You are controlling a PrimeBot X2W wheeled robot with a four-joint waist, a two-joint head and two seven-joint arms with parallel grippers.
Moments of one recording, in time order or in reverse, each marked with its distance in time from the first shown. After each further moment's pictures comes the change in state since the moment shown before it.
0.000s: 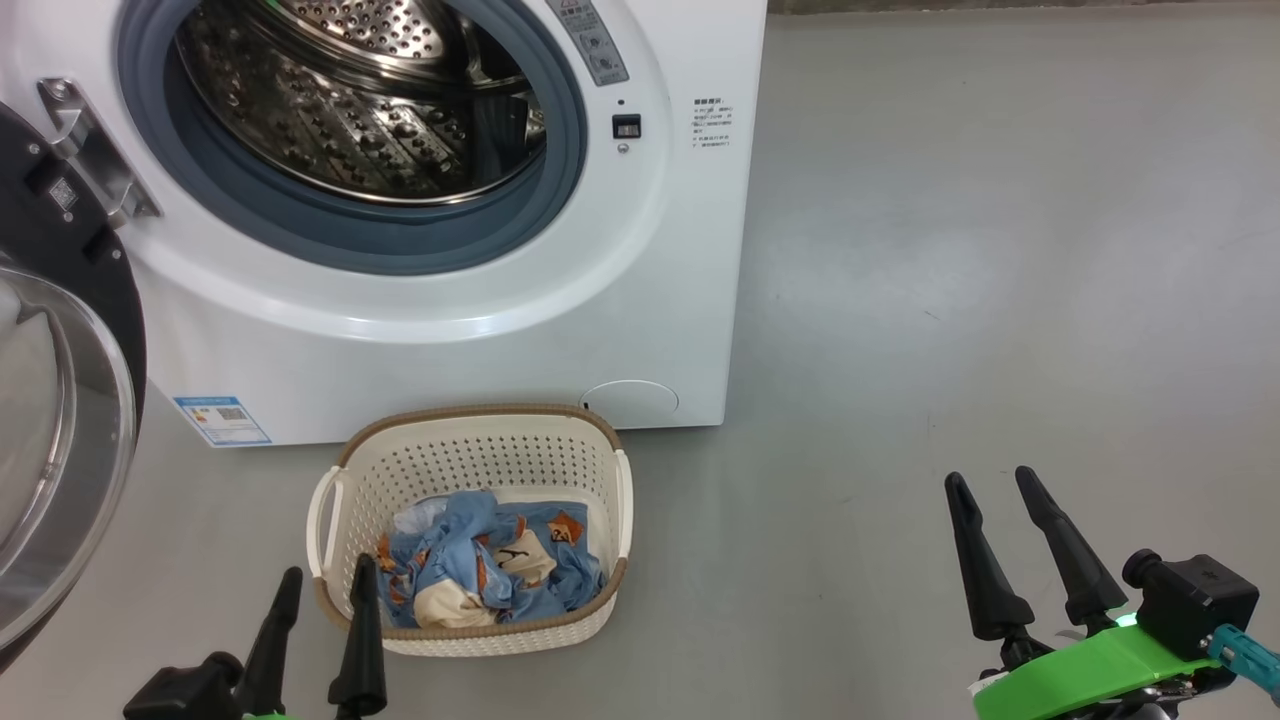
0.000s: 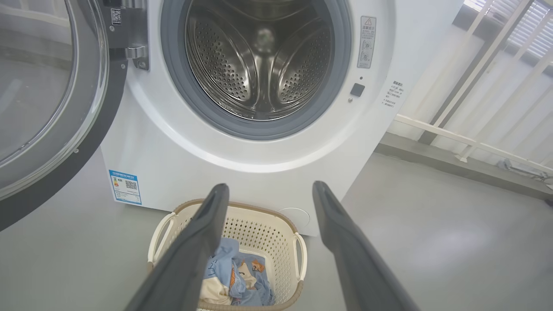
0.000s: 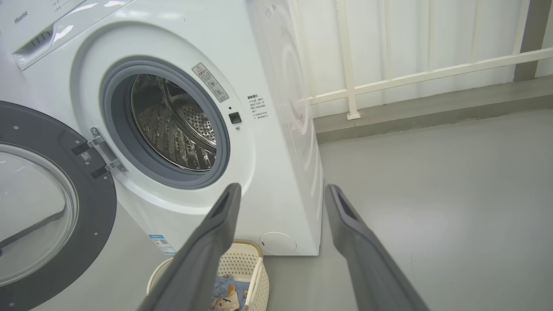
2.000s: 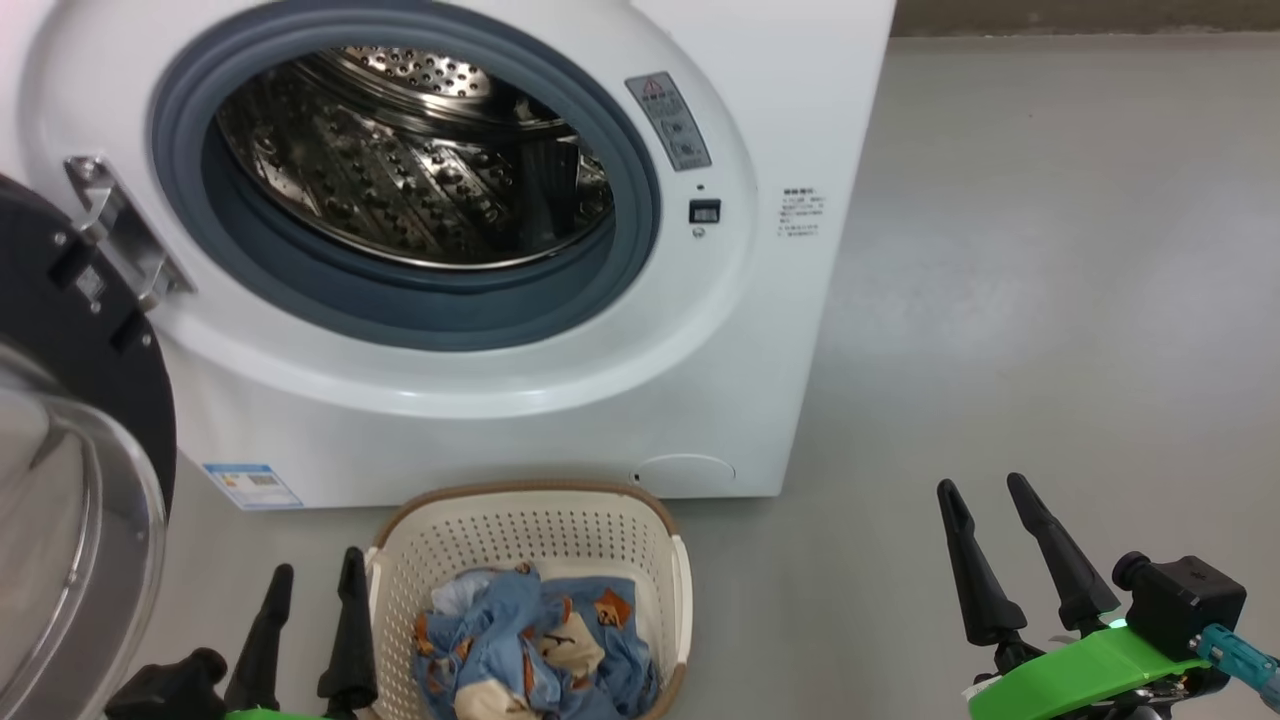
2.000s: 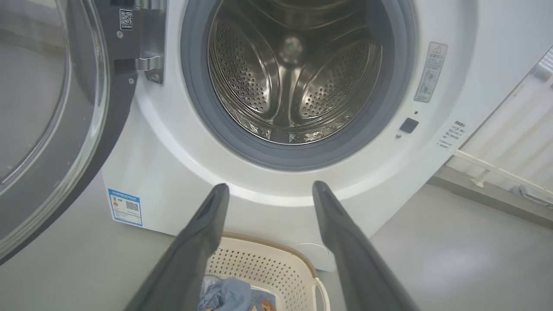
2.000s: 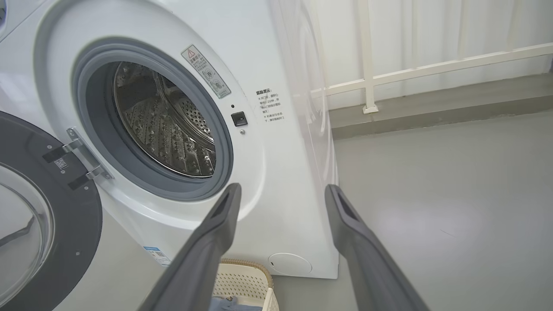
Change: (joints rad) left arm -0.001 0.014 -0.012 -0.021 -0.090 0.012 0.009; right arm 0.001 0.001 0.006 0.012 -0.007 0.000 0.008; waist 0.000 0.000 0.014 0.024
